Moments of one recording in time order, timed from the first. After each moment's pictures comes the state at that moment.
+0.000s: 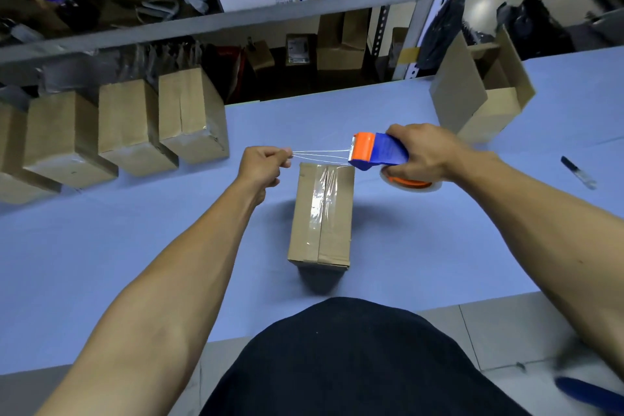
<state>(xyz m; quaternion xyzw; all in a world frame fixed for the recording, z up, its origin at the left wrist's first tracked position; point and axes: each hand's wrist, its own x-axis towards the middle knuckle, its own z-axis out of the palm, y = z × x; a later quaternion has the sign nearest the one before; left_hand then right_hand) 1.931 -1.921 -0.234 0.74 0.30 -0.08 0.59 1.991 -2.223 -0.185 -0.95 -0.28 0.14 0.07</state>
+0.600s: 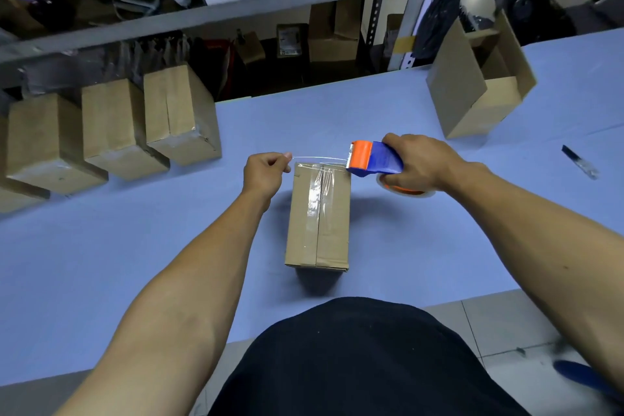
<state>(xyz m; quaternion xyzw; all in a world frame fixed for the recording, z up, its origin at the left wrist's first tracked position) 1.938 -1.933 -0.273 0.77 0.29 -0.05 0.57 1.981 -2.227 -0.210 -0.95 -0.24 0.15 0.09</state>
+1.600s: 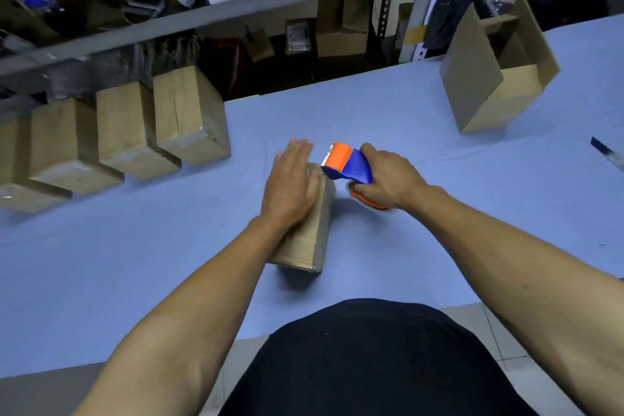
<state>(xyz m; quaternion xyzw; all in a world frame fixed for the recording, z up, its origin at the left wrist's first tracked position) 1.901 -1.966 -0.252 0.96 -0.01 0.04 0.29 1.955 -2.172 -0.250 -0.94 -0.18 0.16 0.23</state>
